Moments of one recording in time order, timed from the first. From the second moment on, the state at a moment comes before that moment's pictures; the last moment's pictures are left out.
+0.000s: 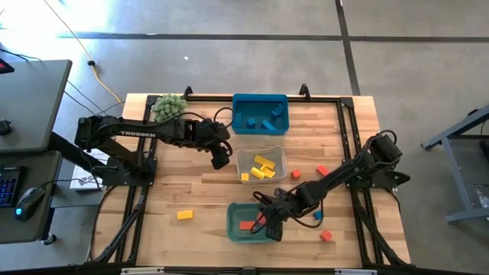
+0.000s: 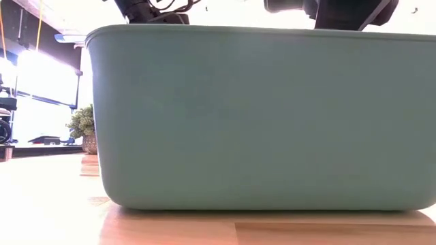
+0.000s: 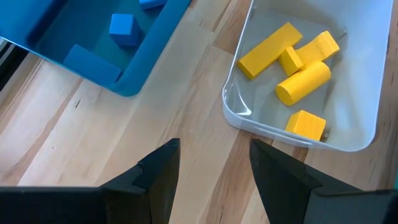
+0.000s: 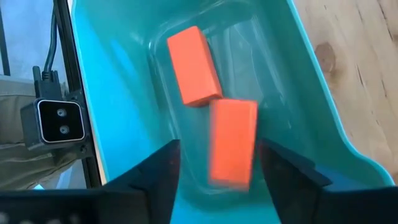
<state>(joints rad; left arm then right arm) 0.21 1.44 1.10 -0.66 -0.21 -0.28 0.49 1.80 1.26 -0.50 0.04 0.79</state>
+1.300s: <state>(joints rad) -0.29 1.22 1.06 -1.22 -0.02 -0.57 0.27 1.50 1.26 -0.72 0.21 0.66</state>
